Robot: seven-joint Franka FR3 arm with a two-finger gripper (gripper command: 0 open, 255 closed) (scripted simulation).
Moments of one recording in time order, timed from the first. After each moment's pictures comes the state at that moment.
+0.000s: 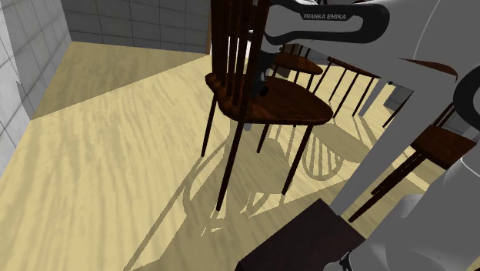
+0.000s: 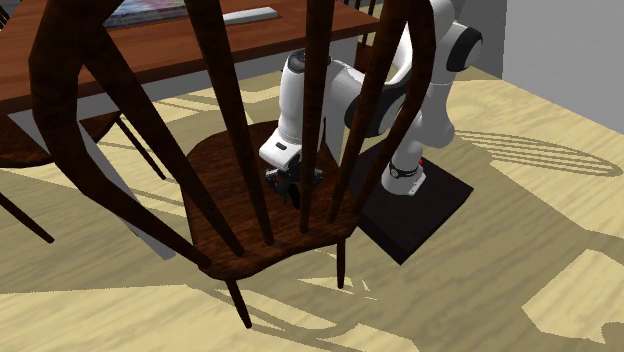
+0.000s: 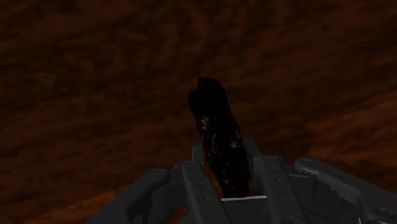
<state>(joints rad) 0.15 0.02 -0.08 -1.73 -0.07 1.87 -0.97</state>
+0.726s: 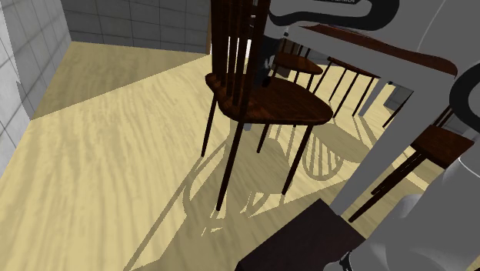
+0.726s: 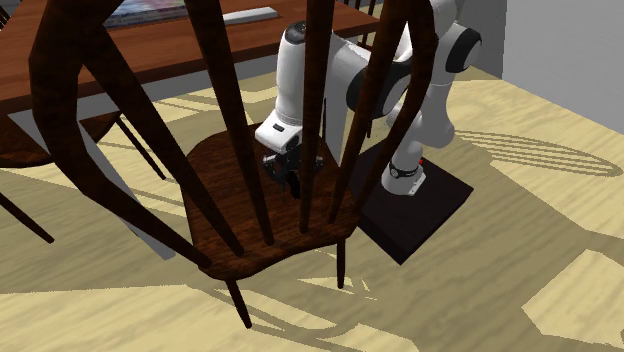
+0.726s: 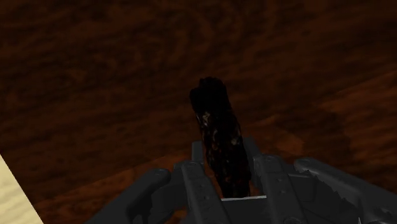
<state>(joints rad) 0.14 0.03 -0.08 -1.61 -0.07 1.76 -0.98</state>
